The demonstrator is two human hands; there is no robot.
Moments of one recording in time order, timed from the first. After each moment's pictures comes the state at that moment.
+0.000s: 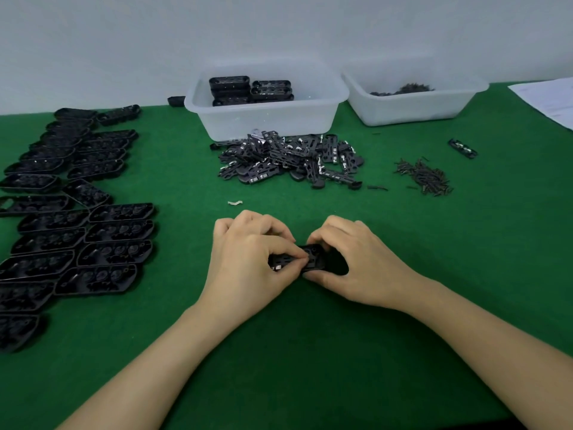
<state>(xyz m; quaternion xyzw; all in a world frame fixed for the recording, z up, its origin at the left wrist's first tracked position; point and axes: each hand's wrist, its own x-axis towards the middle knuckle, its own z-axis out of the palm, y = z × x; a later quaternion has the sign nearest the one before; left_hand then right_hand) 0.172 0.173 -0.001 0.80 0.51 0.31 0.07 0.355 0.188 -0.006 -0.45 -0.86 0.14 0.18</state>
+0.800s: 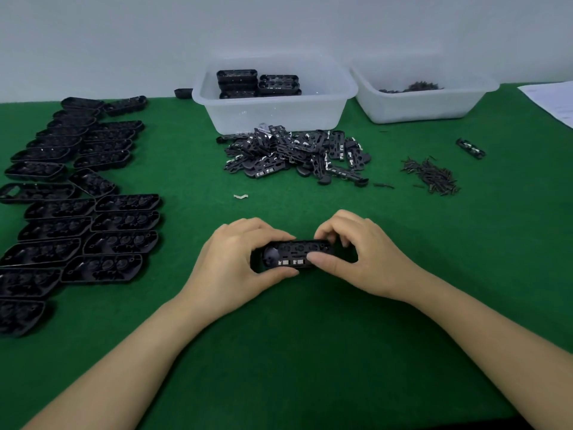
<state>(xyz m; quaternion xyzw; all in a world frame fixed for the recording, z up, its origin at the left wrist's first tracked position) 0.144 0.176 -0.013 0.81 0.48 0.31 0.14 0.354 0.190 -0.007 -0.46 -0.83 0.22 0.23</state>
